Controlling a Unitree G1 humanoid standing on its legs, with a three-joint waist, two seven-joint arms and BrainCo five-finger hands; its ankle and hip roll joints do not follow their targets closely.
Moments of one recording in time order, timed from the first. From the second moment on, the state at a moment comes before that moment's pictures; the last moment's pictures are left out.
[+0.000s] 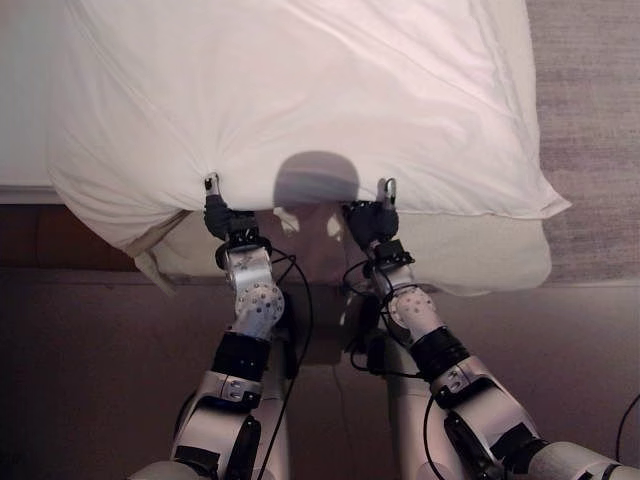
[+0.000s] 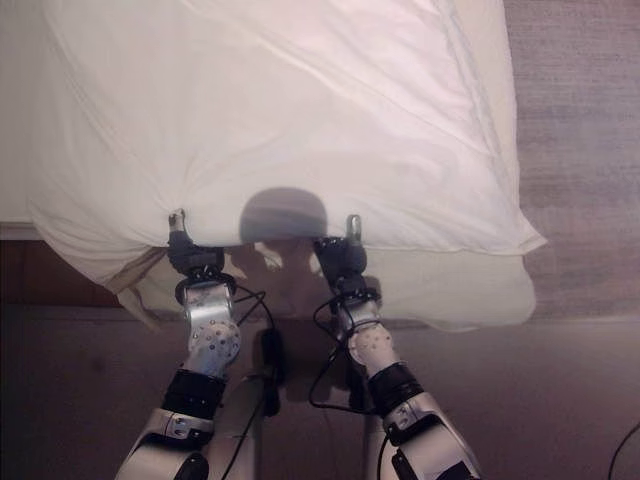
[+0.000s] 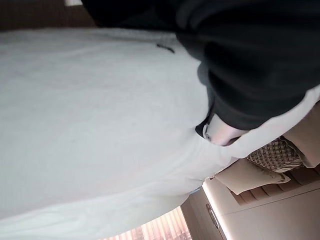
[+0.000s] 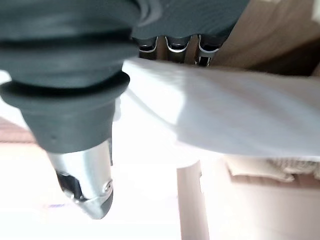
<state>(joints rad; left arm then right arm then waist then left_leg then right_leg) -0.59 0.05 -0.04 0.16 -1.23 -0.56 0.41 -0.66 -0.02 0.24 0.41 1.63 -0.22 0.23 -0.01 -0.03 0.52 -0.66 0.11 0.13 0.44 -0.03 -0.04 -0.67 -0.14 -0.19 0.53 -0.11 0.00</state>
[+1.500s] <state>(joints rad) -0.59 0.22 0.15 0.14 -1.07 -0.53 0.62 -0.67 -0.32 -0.03 0.54 1.56 -0.24 -0.06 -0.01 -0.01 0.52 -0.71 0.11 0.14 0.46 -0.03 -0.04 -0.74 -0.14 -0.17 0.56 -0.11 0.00</state>
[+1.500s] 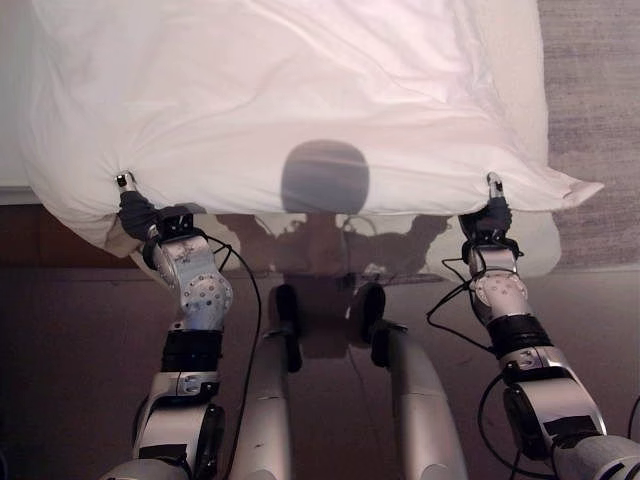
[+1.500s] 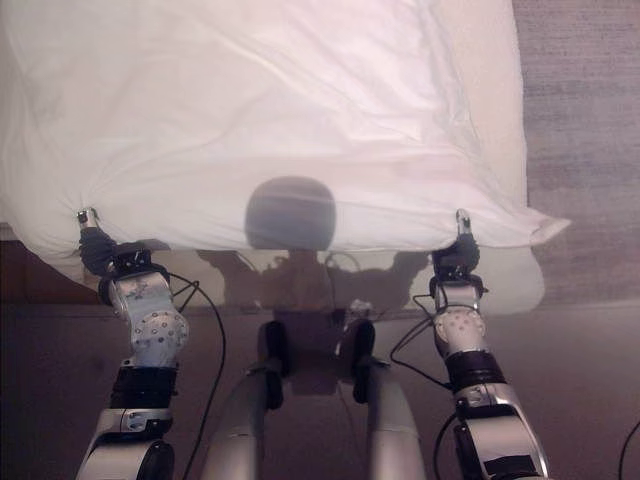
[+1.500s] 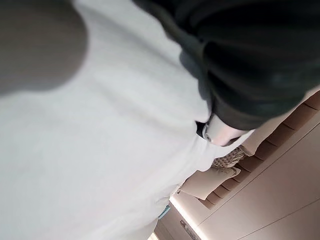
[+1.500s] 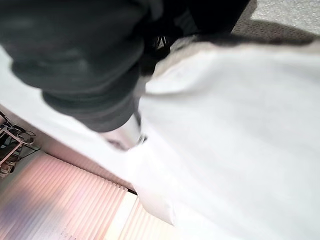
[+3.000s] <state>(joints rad) -0.58 0.16 0.18 0.38 -1.41 -0.47 0.24 -0.39 -0.29 0.18 -0.20 1.54 -0.39 0.02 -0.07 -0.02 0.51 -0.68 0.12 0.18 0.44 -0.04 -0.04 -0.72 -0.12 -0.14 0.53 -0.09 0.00</state>
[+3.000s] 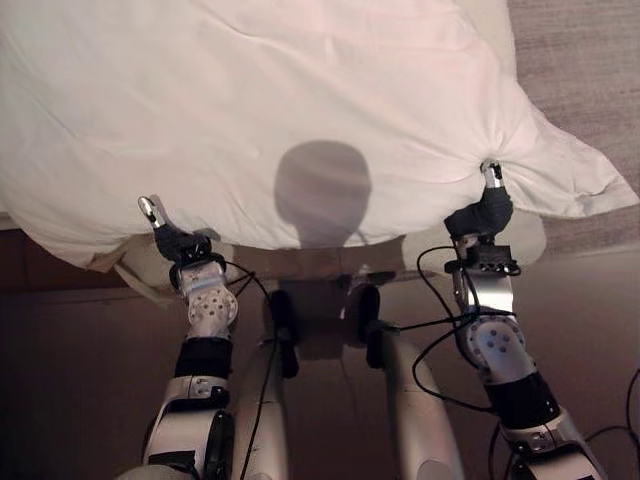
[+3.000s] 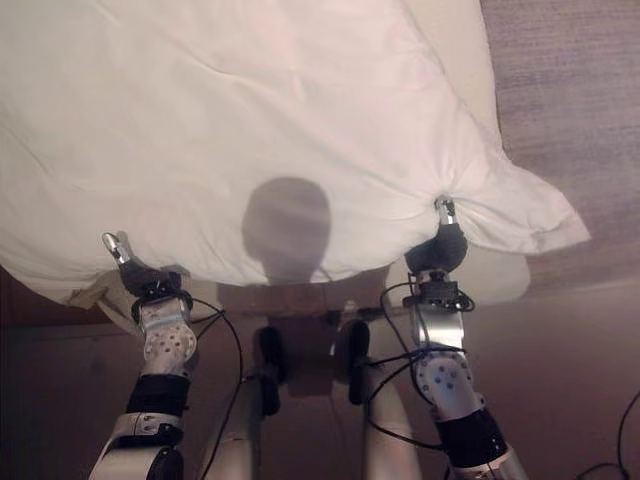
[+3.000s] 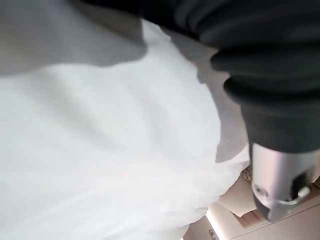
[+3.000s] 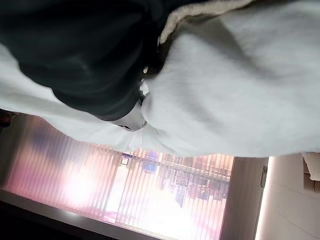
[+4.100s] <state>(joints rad) -0.37 0.18 0.22 0.22 -1.31 -0.44 0.28 -0.28 -0.24 0.16 -0.15 1.46 -0.39 -0.12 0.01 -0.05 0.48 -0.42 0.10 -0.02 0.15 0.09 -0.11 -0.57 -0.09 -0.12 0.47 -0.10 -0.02</state>
